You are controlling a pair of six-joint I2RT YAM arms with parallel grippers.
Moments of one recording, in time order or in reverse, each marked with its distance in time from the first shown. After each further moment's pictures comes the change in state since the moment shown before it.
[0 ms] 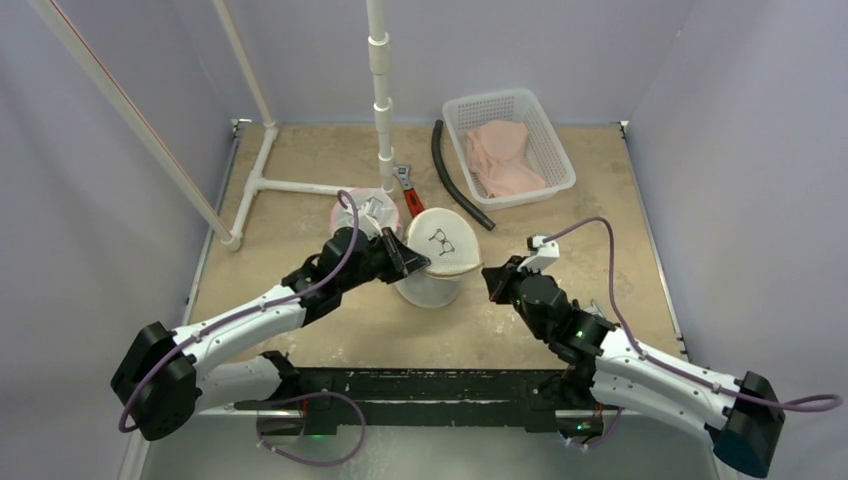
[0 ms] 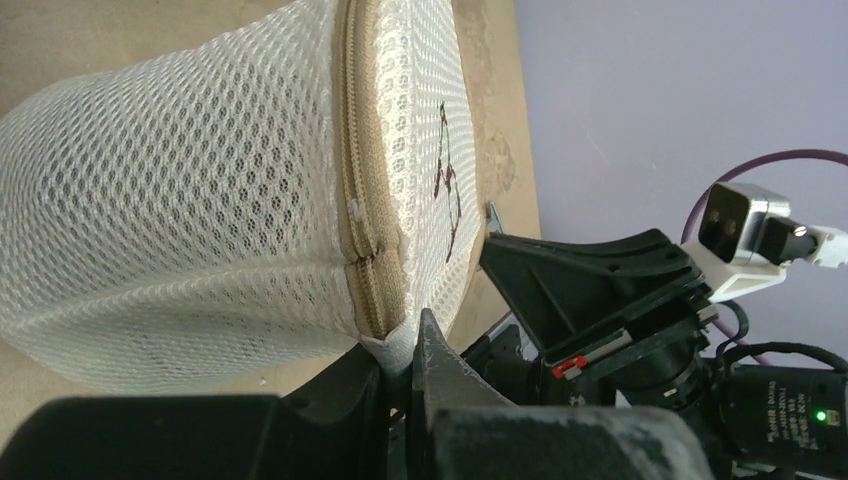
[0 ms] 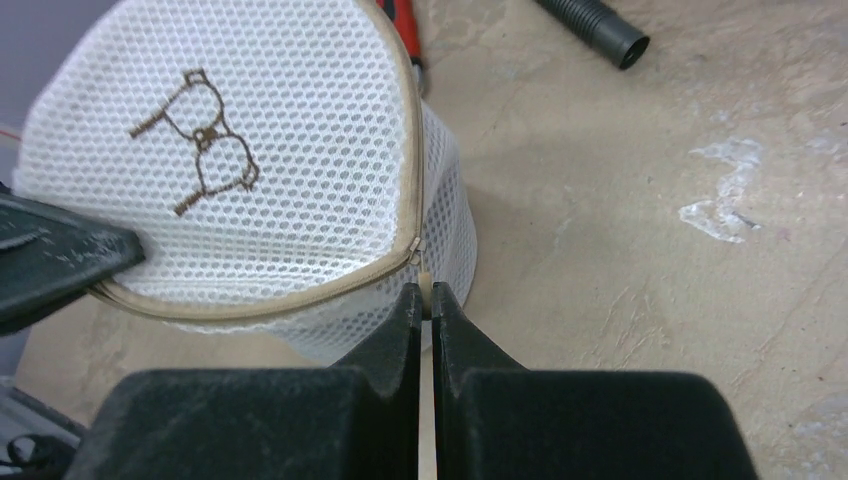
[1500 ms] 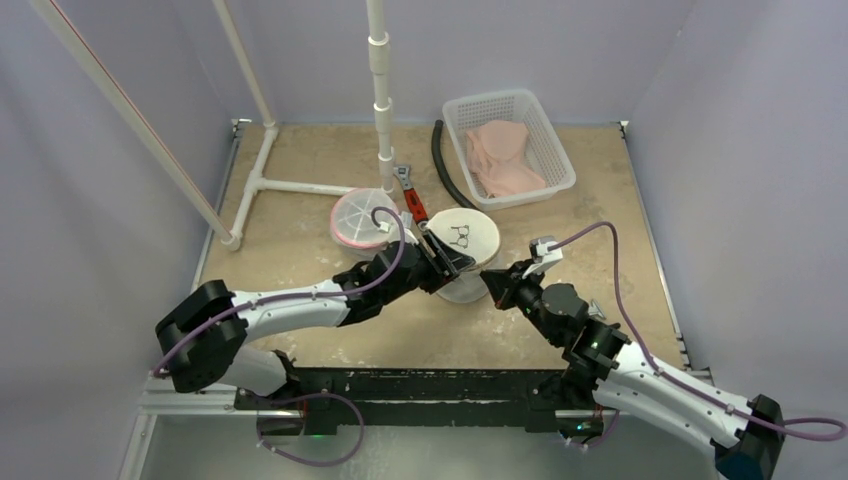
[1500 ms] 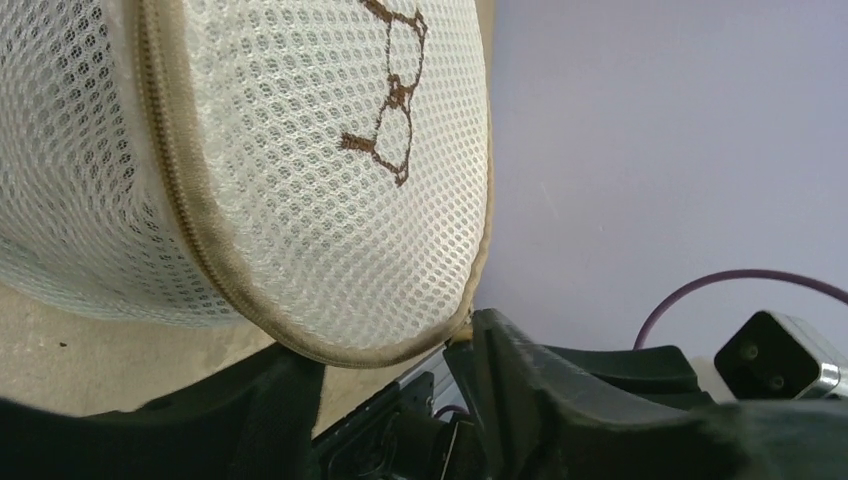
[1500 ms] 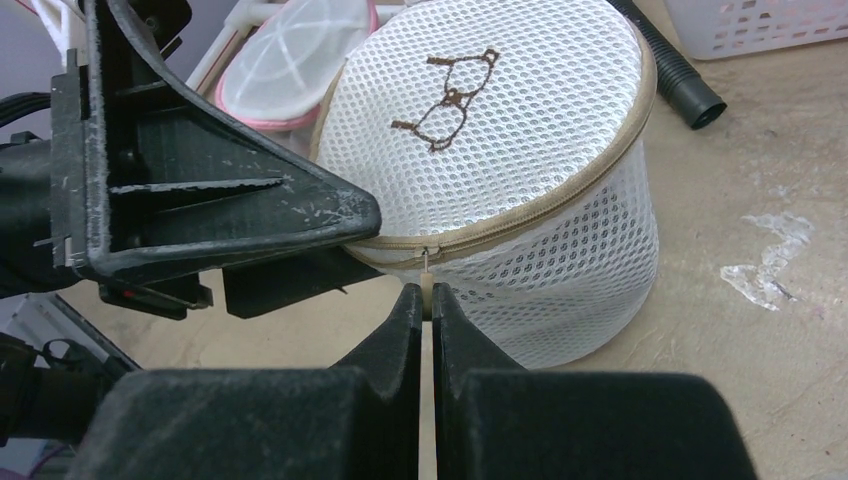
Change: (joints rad) left arm -0.235 0.281 0.092 0.185 -0.235 -0.333; right arm -0.006 -0.200 -0.047 0.028 -0.153 -0.172
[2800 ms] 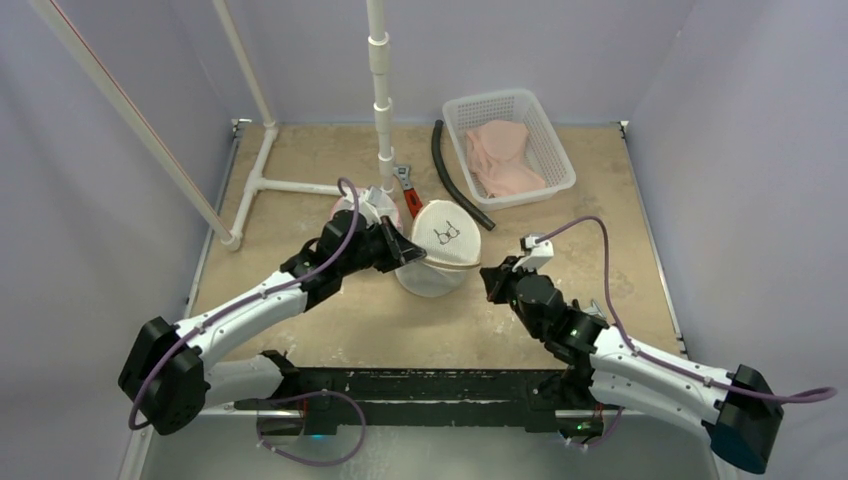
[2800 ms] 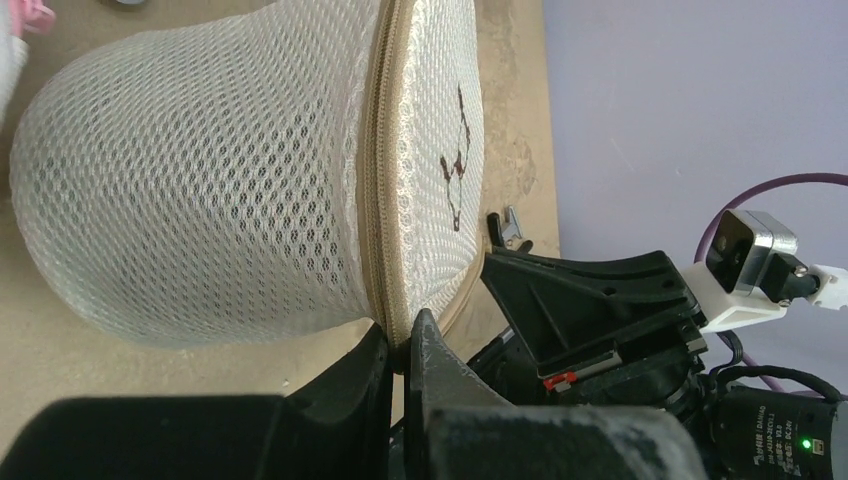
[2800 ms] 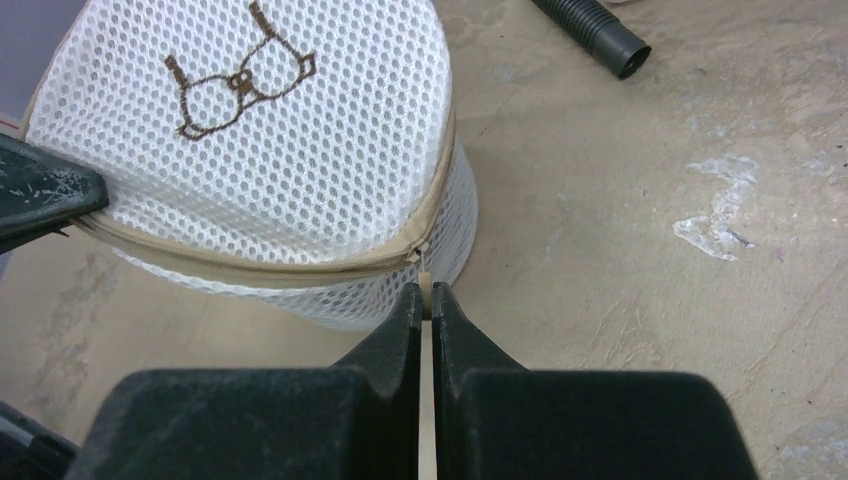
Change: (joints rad) left arm 0.307 -0.209 0.008 -0.280 0.322 0.383; right arm 0.004 0.215 0.025 0.029 0.146 0.100
